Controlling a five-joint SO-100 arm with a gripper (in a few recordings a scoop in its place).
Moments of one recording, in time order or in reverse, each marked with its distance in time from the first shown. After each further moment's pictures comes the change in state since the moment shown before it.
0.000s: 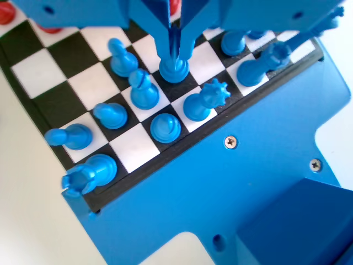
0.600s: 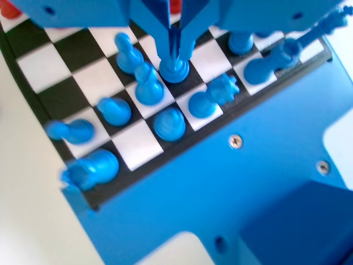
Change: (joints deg) arm -1.1 0.0 1.8 -1.8 0.0
